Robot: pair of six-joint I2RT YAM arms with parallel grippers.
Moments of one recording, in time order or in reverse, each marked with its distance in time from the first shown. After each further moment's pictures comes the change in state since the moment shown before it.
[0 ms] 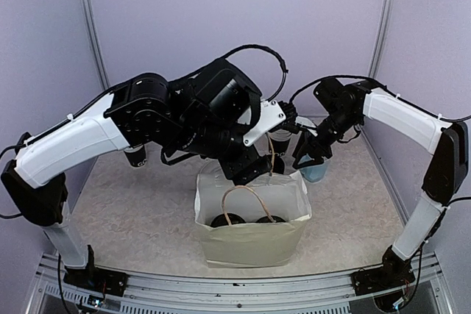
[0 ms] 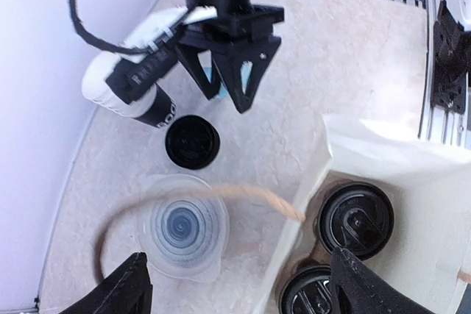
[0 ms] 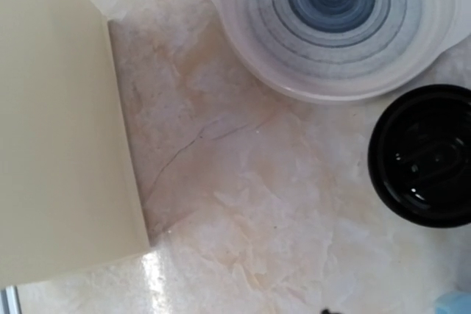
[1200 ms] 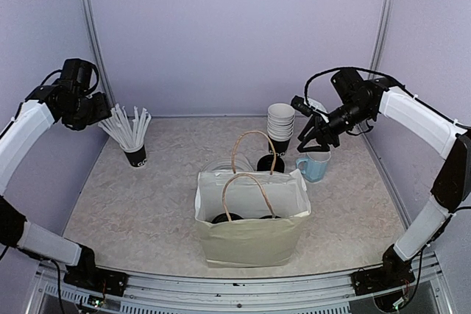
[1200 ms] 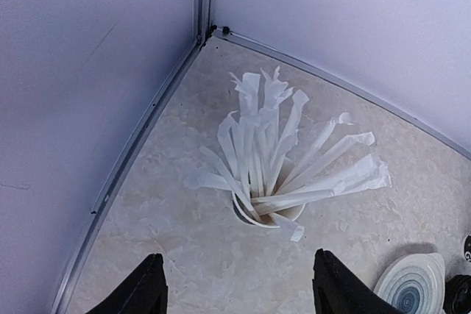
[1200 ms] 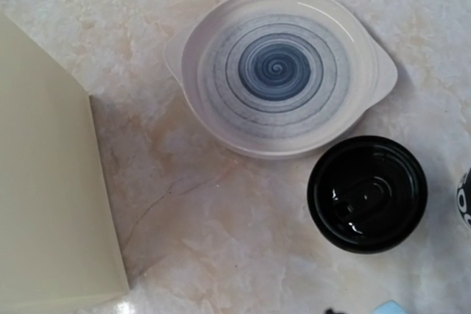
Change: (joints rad) left arm 1.133 -0.505 -0.644 0.232 -0.001 -0.570; right arm -0.090 -0.093 -0.023 0.110 -0.096 0.045
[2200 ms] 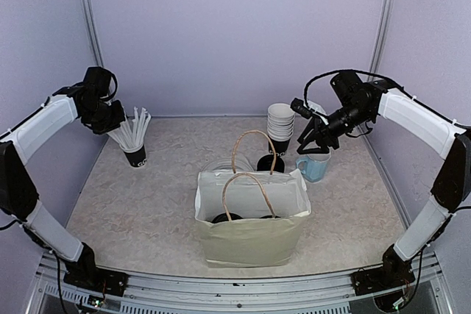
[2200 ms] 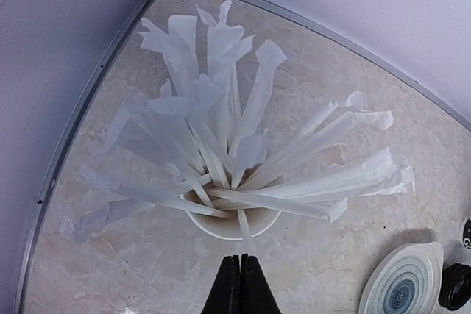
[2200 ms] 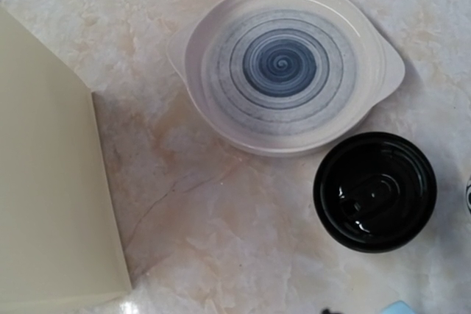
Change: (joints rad) left arm 0.051 0.220 0.005 0.078 0.164 -0.041; right arm 0.000 0.000 -0.027 0.018 -0.010 -0.001
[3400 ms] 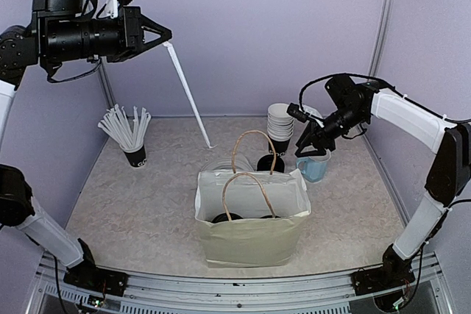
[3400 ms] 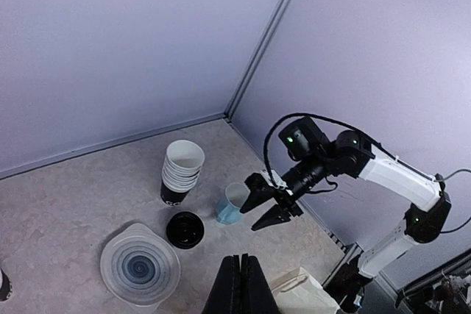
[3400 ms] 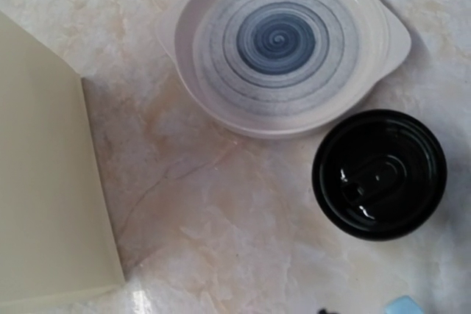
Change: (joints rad) left arm -0.762 -0.018 0.896 -0.294 0.076 0.075; right arm 0.000 0.064 0.019 -0.016 0.018 0.002
